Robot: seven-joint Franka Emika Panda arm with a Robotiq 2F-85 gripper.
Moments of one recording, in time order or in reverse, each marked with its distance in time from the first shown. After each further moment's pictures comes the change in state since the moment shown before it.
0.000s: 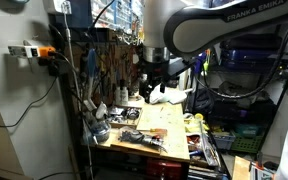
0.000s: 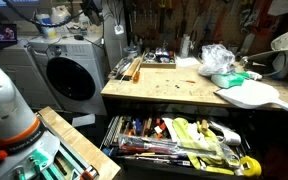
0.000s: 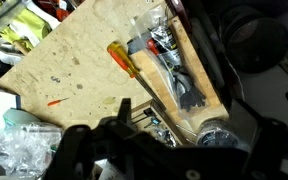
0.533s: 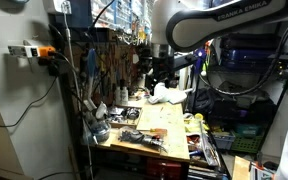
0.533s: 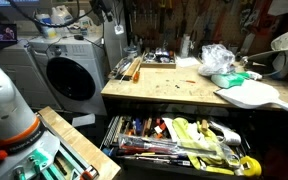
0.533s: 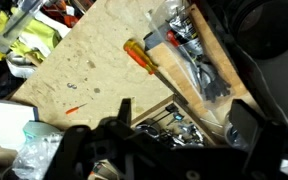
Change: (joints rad) arm -0.009 0.001 -0.119 0.003 0.001 0.014 0.000
